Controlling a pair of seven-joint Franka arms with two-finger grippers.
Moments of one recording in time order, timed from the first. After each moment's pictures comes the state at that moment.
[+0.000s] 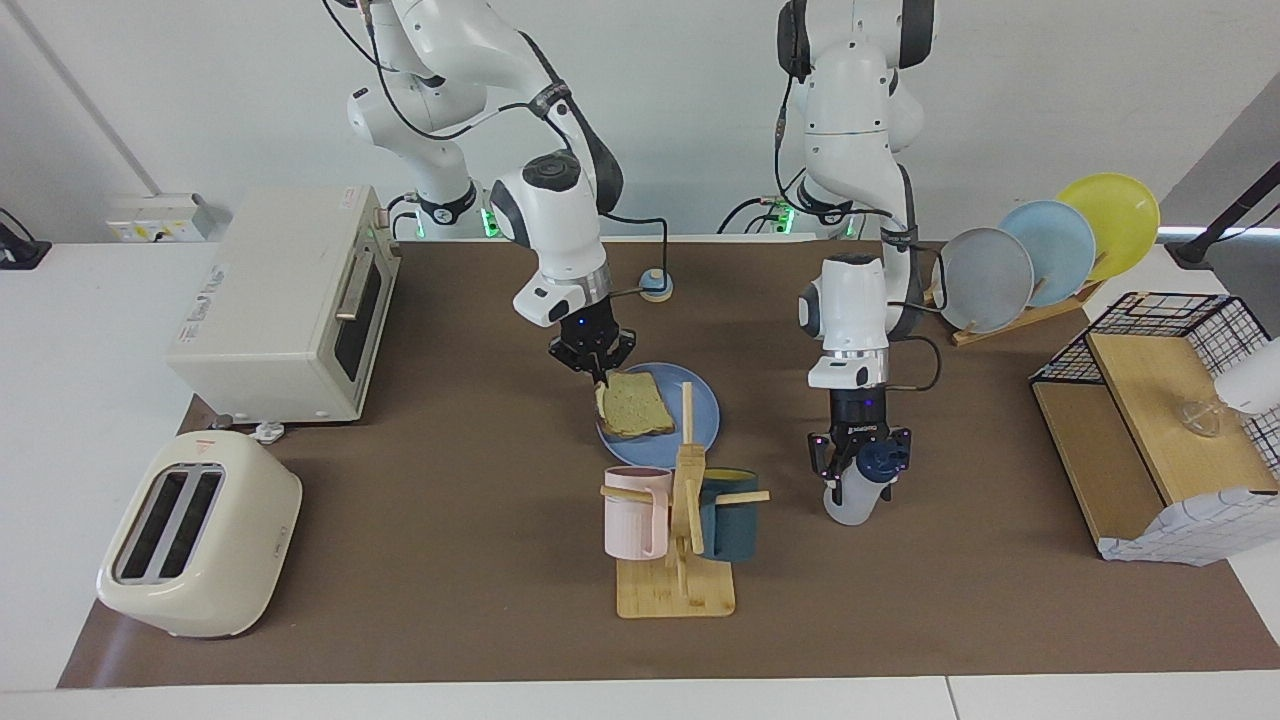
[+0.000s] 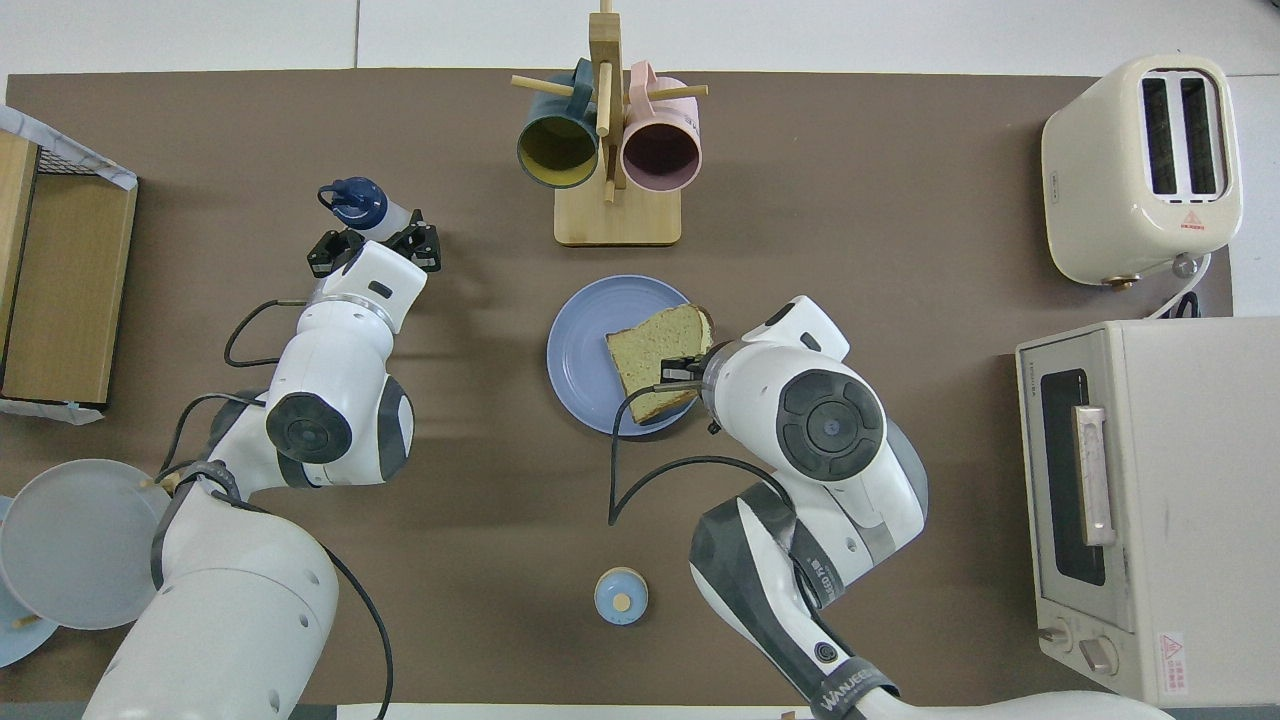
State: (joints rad) left arm -0.83 0.52 0.51 -2.18 -0.35 3.46 -0.08; right arm 0.52 0.15 0.03 -2.13 -0.02 2.56 0.60
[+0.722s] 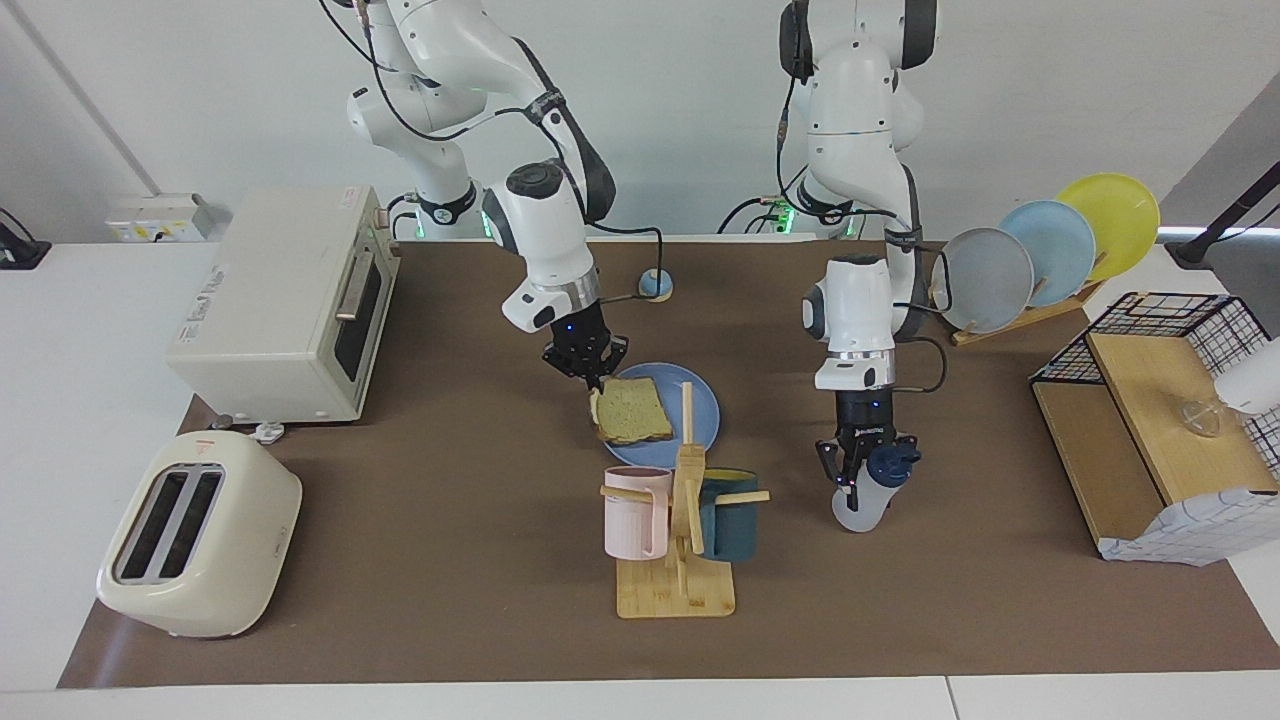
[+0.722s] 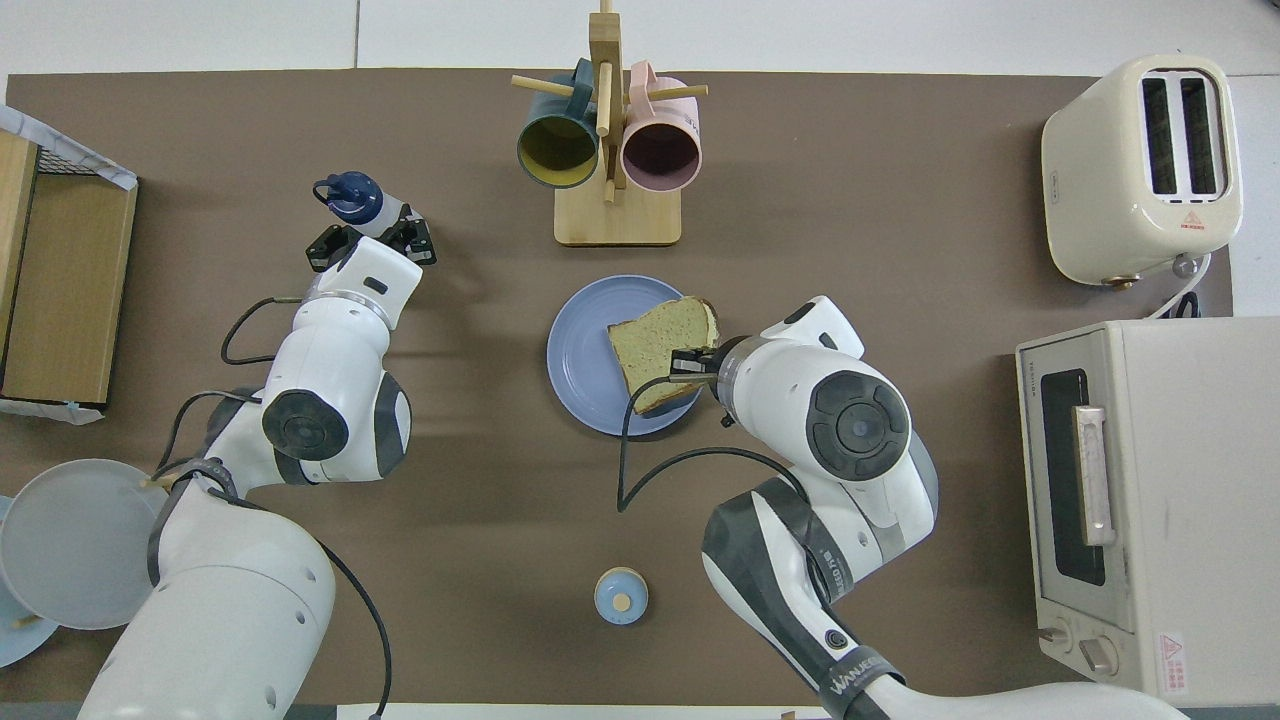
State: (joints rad) left arm -0.81 0.52 0.51 -2.14 -0.33 3.45 -0.09; right arm 0.49 0.15 0.03 -2.18 0.04 2.63 0.60
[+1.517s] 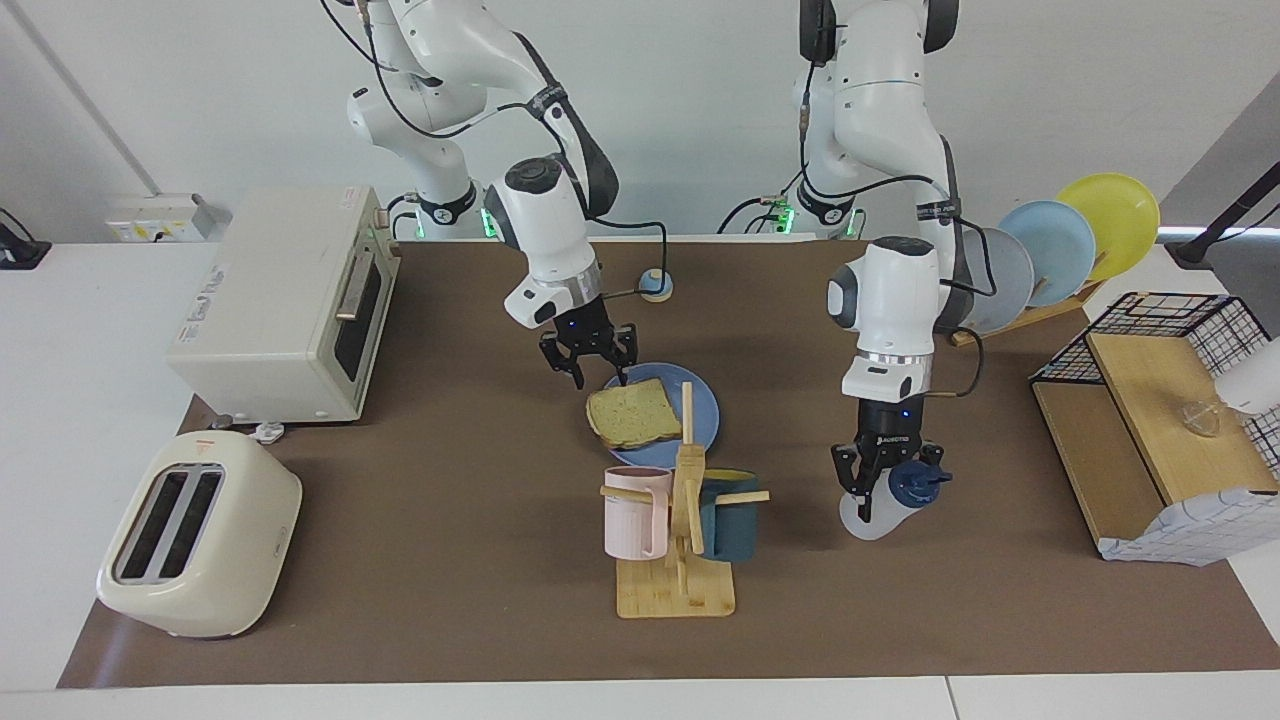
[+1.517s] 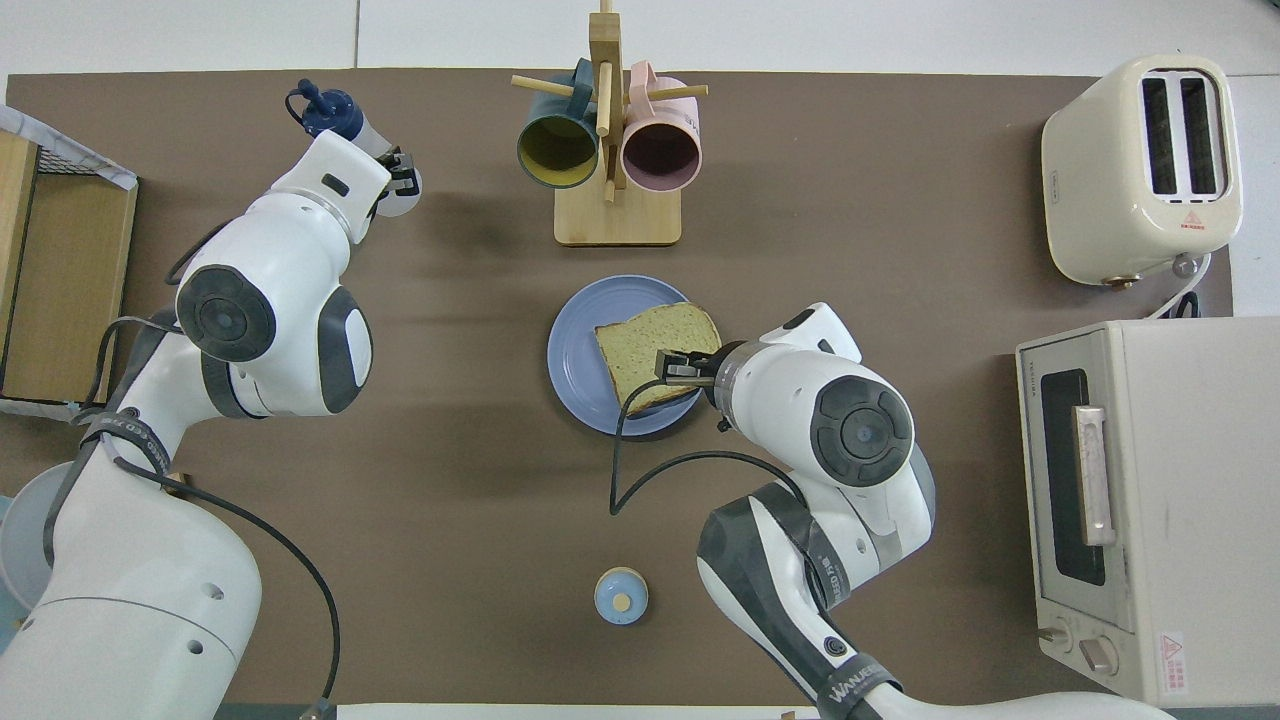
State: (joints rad) left arm -0.76 0.43 0.51 -1.93 -0.28 3.02 -0.09; right arm 0.50 0.14 0.03 -2.17 0.09 2.64 0.60
